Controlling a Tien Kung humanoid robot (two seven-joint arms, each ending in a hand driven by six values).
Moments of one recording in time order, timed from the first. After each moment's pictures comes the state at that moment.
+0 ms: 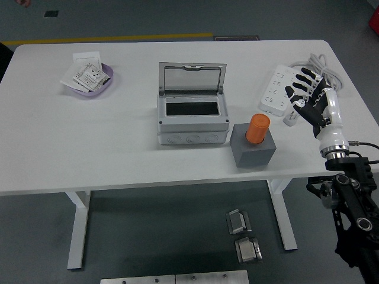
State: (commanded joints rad) left arm 0.04 0.06 -1.59 -0.18 1.24 0.03 0.20; right arm 0.20 -0.05 1.55 1.18 -1.35 -0.05 0.34
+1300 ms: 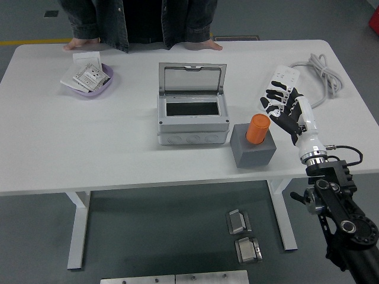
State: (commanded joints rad) left arm 0.03 0.06 -1.57 -0.18 1.20 0.03 0.20; right arm 0.20 -0.05 1.44 1.14 -1.34 -0.07 0.35
